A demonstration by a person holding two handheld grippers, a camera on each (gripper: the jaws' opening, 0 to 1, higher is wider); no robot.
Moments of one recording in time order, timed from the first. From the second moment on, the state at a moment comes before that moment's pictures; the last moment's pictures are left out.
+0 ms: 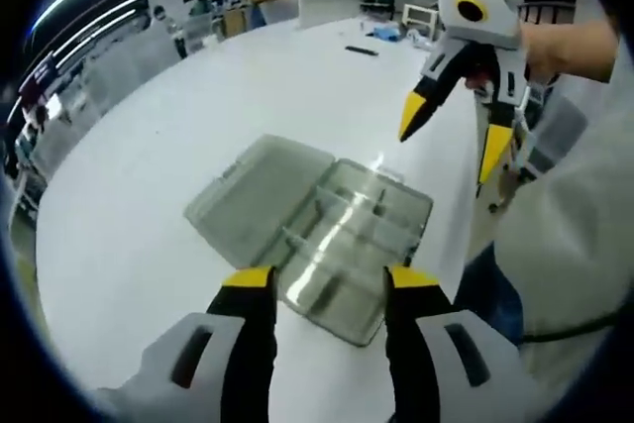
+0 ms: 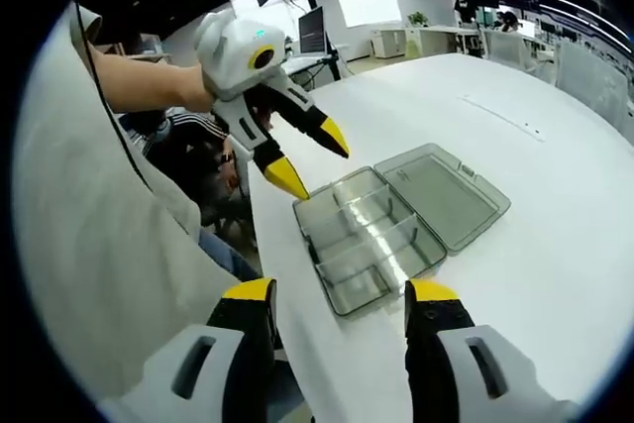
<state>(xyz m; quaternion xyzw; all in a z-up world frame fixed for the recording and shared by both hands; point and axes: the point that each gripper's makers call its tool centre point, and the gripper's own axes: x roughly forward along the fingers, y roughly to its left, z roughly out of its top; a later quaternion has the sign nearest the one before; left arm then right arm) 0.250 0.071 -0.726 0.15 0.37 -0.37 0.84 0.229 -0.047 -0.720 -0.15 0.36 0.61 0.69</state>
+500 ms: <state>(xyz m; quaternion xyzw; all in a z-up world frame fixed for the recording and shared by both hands) 0.249 0.061 -0.715 0.09 0.34 -0.36 0.86 0.241 -0.071 -0.738 -0.16 0.38 0.59 0.69</state>
